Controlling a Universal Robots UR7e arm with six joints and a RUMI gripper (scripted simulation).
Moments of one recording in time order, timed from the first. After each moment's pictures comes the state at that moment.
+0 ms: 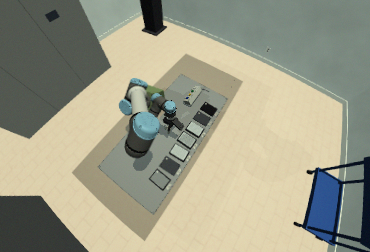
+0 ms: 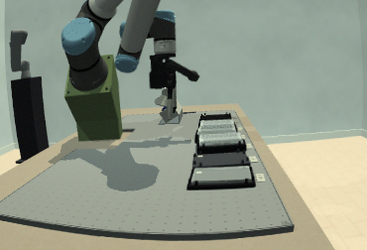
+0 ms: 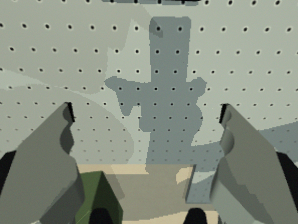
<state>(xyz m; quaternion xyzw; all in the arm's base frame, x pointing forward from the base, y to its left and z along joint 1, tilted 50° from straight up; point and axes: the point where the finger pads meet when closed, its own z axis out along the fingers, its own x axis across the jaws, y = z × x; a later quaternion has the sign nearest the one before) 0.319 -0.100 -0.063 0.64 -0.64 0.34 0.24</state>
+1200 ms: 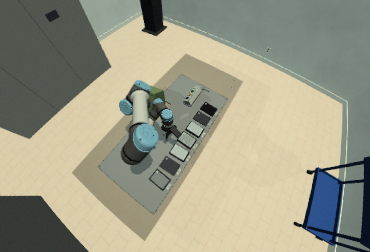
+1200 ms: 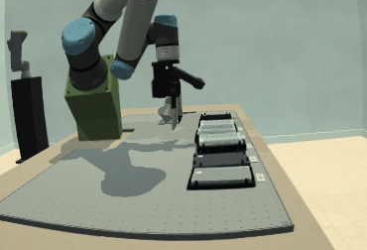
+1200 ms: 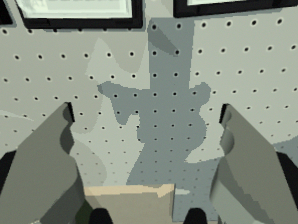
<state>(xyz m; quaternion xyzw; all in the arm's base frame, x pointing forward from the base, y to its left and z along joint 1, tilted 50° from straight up) 0.339 -0.152 -0.036 0.63 -0.65 0.35 0.23</state>
